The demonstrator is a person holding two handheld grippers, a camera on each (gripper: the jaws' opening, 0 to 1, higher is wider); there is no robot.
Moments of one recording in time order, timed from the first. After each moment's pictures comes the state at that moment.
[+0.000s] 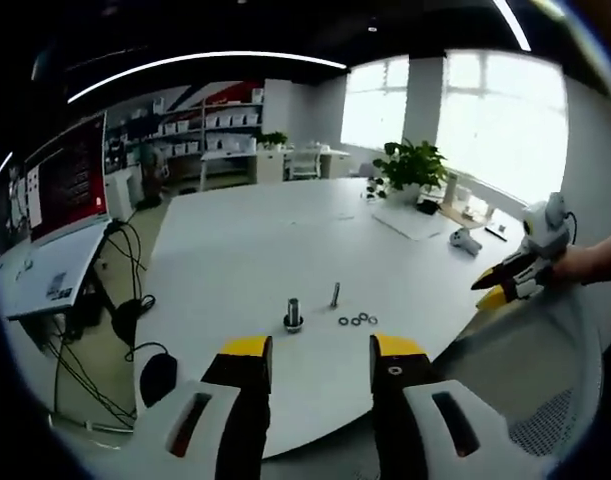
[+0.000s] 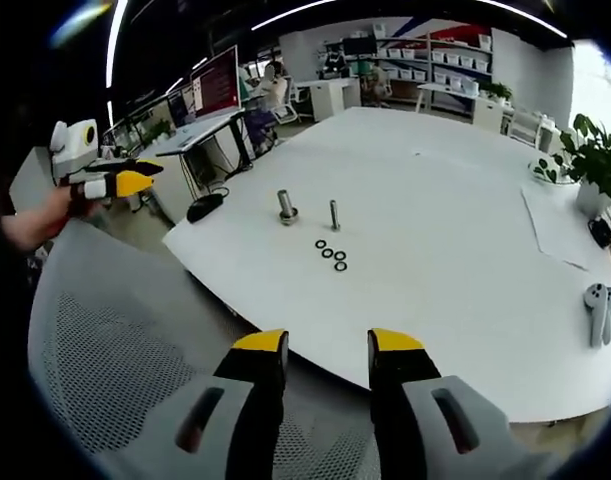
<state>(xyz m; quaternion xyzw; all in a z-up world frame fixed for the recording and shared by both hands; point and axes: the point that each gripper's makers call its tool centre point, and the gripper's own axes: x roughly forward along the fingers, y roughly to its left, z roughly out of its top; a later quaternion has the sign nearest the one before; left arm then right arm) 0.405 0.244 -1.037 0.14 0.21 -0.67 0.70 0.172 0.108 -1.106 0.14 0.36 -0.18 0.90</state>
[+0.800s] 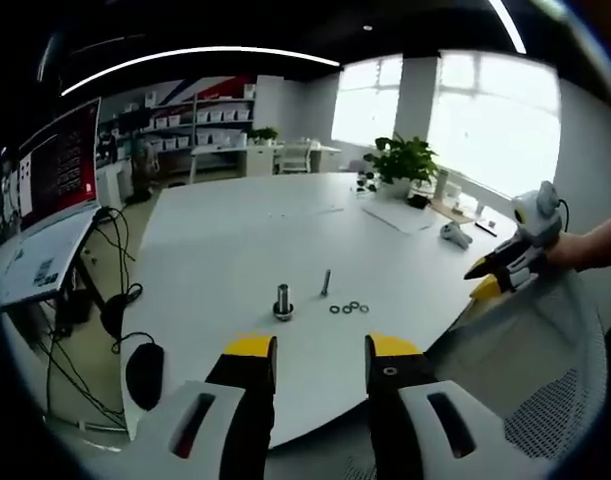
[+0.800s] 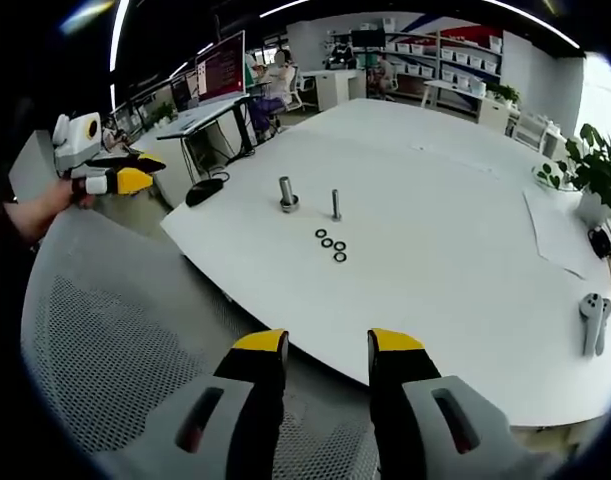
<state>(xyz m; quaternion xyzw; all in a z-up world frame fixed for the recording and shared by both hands) 0.400 0.245 -1.060 0.14 0.23 -0.69 0.68 0.169 0.112 -1.112 0.13 0.39 -0.17 0.90</state>
